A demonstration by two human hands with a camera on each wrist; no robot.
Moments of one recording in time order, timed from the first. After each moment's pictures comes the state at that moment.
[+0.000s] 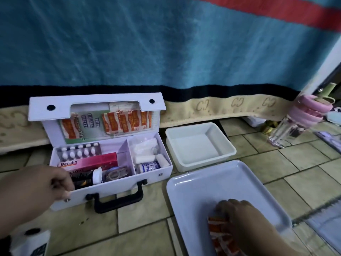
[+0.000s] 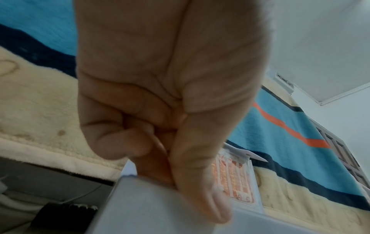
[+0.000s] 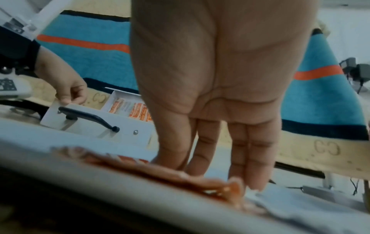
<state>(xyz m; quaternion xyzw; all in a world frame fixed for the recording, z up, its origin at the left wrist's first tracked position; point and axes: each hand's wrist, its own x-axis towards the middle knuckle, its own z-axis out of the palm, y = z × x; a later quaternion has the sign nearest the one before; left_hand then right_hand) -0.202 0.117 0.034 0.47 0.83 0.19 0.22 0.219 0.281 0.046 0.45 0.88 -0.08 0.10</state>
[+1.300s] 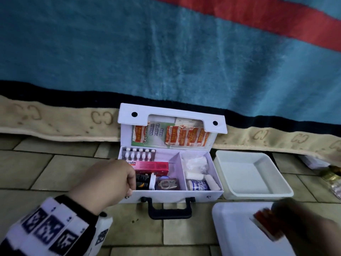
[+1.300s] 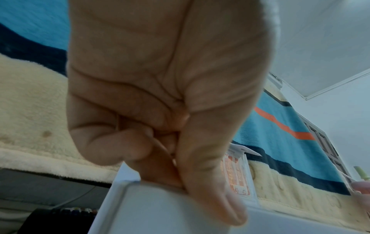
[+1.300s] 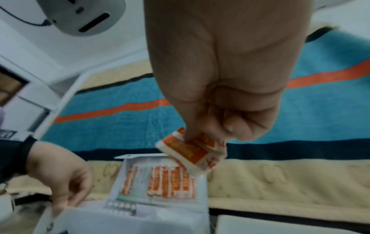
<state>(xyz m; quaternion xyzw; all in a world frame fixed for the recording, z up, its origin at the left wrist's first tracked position) -0.153 0.124 0.093 0.44 0.88 0.11 0.17 0.164 0.283 0.124 0.40 0.89 -0.14 -0.19</state>
